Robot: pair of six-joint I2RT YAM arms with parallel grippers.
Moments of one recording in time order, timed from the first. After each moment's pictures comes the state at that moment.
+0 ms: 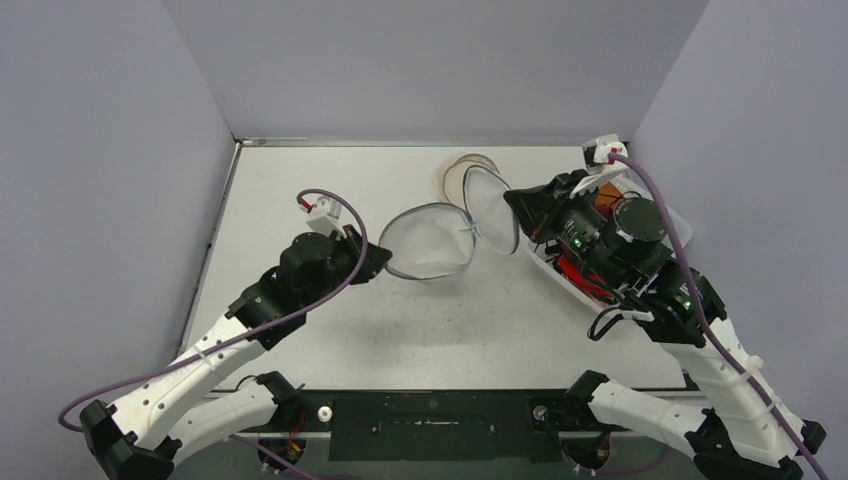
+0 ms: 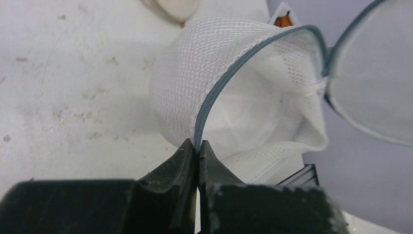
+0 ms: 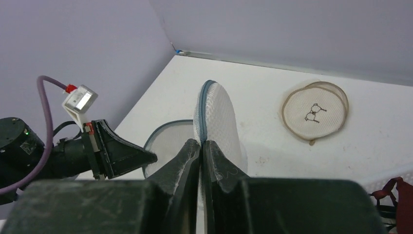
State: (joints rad) left arm -0.76 0.90 0.81 -0.33 -0.15 -0.84; right arm 0.74 0.93 1.40 -0.56 0.16 0.34
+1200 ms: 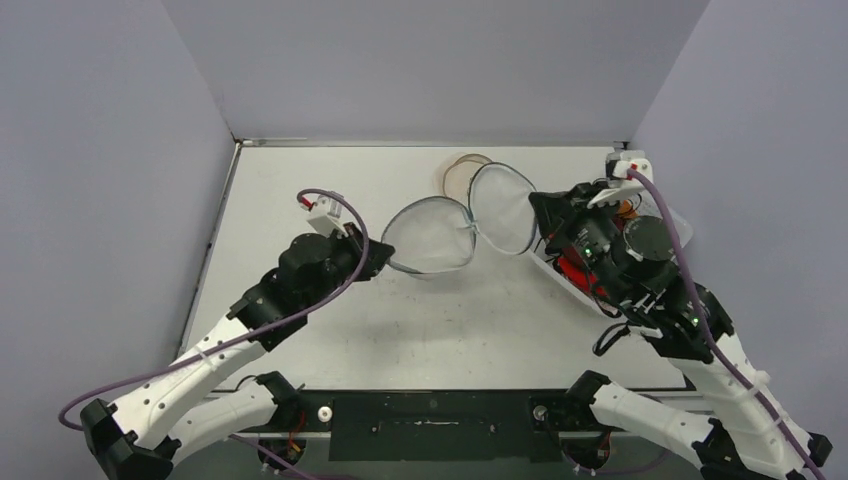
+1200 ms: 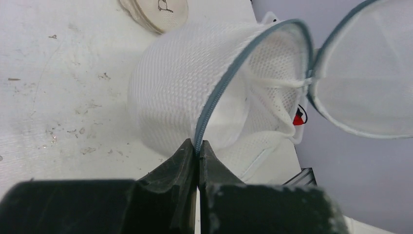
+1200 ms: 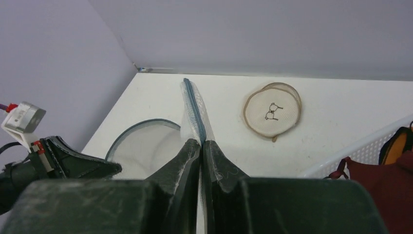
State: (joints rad) left arm -0.77 0.91 0.86 -0.27 -0.17 -0.80; right arm 0.75 0.89 1.34 -0.55 0.34 0.32
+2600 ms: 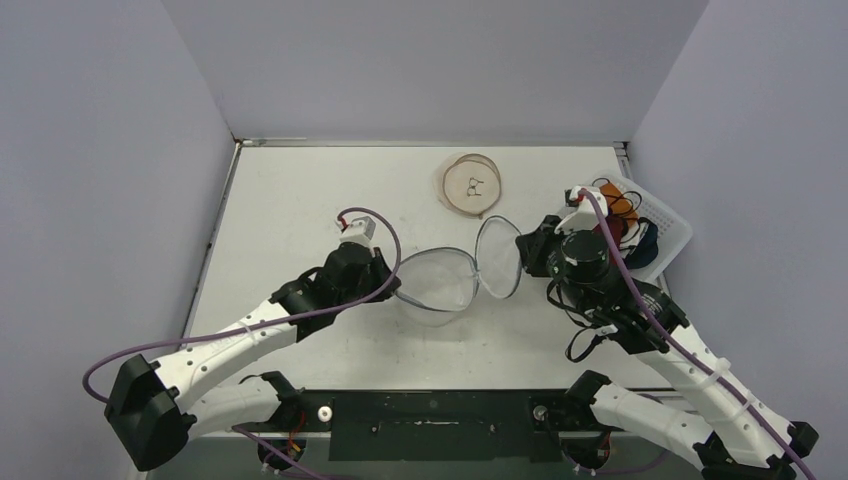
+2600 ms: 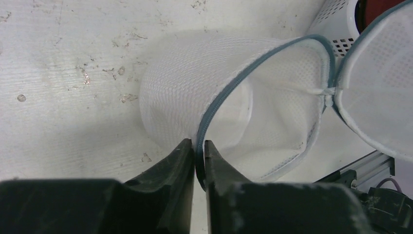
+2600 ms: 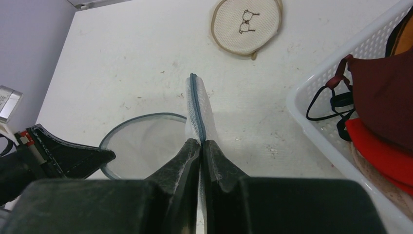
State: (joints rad) left arm -0.80 1.06 0.74 -0.29 -0.18 -0.80; right arm 0.76 0.82 1.09 -0.67 0.43 0.54
